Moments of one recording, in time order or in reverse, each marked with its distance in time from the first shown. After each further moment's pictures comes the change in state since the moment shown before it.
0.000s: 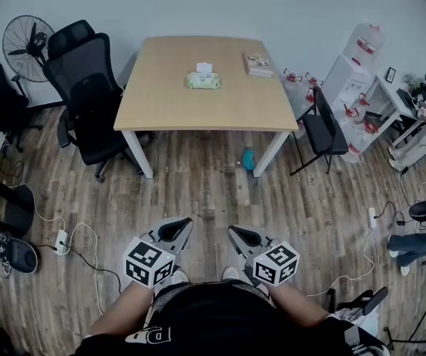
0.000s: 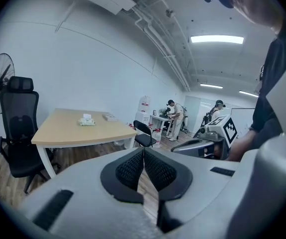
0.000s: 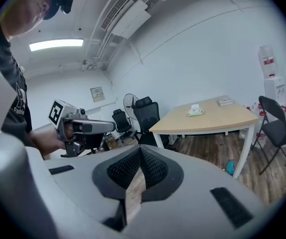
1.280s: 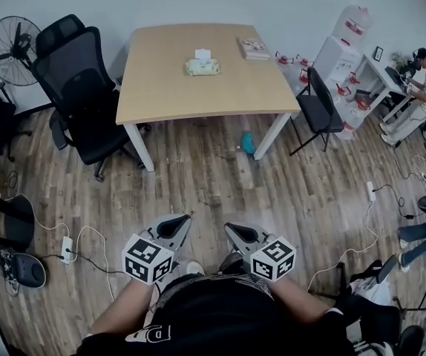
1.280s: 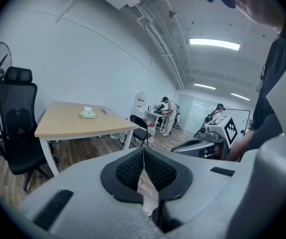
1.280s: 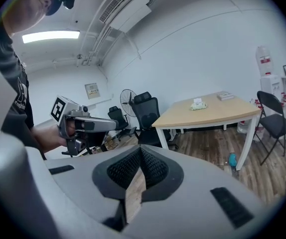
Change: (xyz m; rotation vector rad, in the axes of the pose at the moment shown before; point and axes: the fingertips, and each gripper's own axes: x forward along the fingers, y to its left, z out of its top) left arm -0.071 0.067 -0.041 -0.013 0.052 -0.098; right arm 0.073 0.080 -0.034 0.025 0.021 -0.071
